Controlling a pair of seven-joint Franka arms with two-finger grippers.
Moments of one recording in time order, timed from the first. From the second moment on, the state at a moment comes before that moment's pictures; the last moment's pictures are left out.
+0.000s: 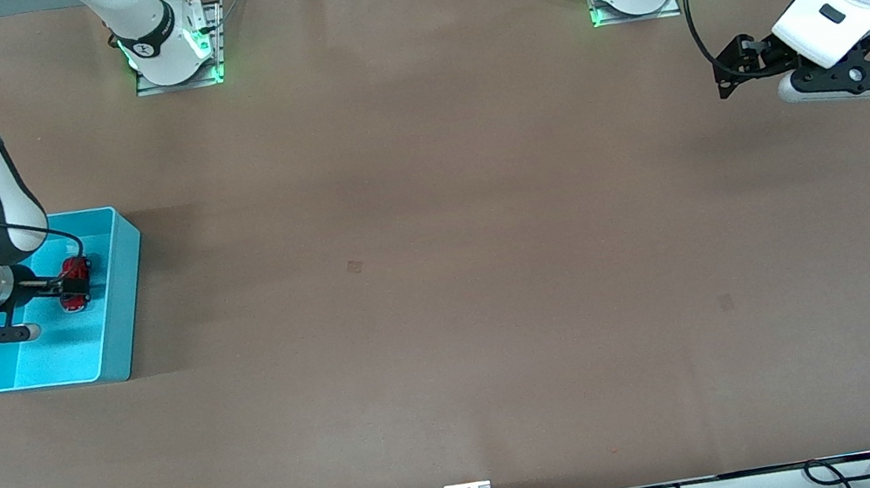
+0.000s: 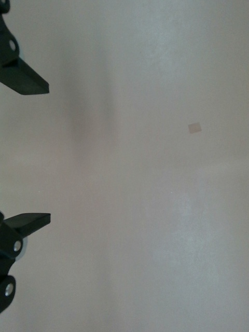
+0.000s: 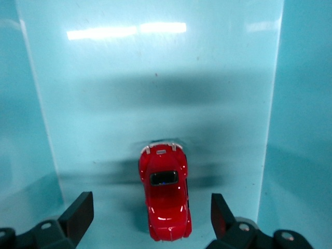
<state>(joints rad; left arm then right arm) -0.06 -0.05 -0.09 -1.75 -0.01 1.64 -0.04 -0.03 0.40 -0.26 -2.02 0.02 2.29 -0.20</state>
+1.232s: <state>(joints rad) -0.05 -0.05 -0.09 -1.75 -0.01 1.63 -0.04 0.01 0.08 -0.07 -1.60 -0.04 1.55 -0.13</state>
